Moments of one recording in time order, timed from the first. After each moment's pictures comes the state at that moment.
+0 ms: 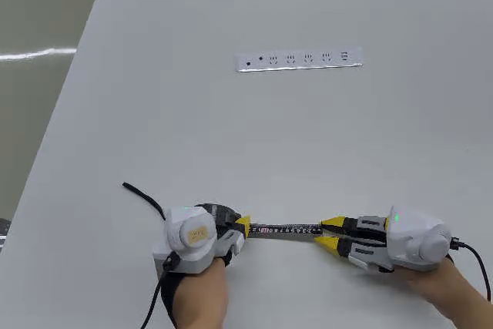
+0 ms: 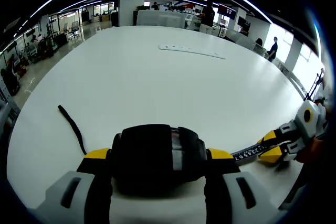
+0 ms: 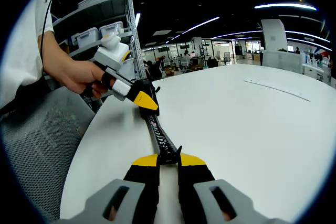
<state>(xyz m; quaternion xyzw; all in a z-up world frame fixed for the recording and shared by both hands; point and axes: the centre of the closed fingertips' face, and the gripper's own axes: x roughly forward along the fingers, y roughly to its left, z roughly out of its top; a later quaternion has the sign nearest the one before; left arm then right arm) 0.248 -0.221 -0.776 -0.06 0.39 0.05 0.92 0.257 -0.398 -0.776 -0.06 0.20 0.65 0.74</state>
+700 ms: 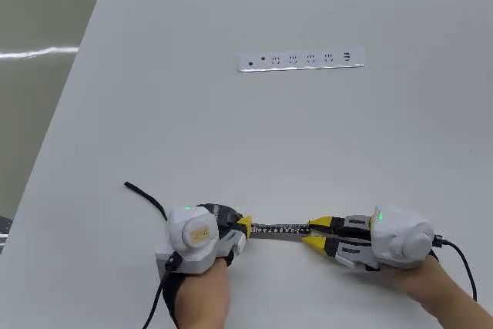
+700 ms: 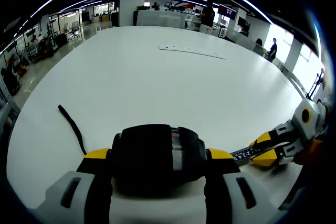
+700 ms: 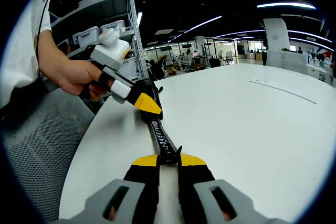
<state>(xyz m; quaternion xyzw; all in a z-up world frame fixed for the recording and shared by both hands) 0.248 -0.221 -0.776 -0.06 0.39 0.05 0.92 0.255 -0.375 -0.779 -0.06 0.20 0.65 0.73</state>
